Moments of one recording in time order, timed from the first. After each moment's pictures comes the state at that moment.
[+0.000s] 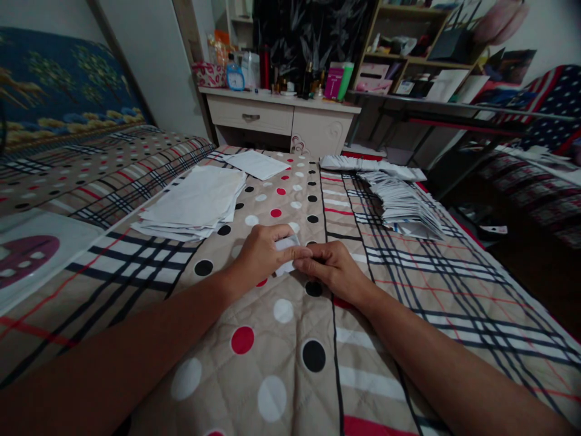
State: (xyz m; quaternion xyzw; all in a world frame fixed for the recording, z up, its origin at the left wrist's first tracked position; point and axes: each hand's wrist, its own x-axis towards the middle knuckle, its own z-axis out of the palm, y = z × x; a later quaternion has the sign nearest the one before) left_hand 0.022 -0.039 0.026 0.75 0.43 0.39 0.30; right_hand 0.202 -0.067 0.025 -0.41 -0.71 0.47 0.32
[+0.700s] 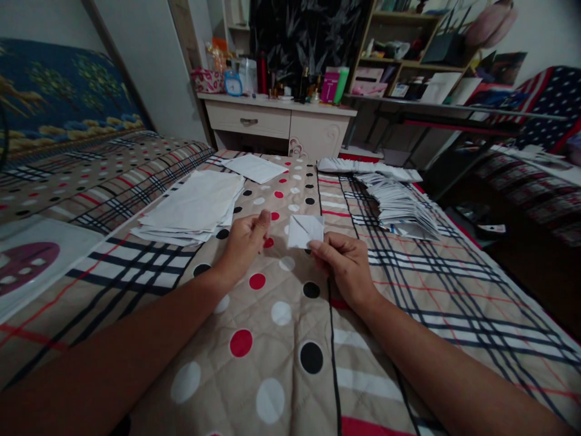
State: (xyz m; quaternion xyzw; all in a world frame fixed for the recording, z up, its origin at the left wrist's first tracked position) left_hand 0.007 -0.024 0.019 0.58 0.49 0.50 0.41; right_hand 0.200 -0.077 0.033 -0.45 -0.58 0.44 0.51
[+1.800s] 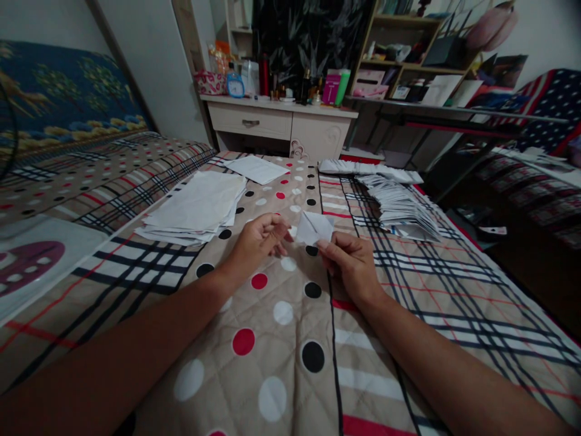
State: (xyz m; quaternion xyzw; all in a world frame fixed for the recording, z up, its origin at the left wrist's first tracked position) left_hand 0.015 -0.032 0.025 0.62 0.41 0.47 0.48; right_hand 0.207 -0.069 0.027 -0.45 -0.57 0.45 0.52
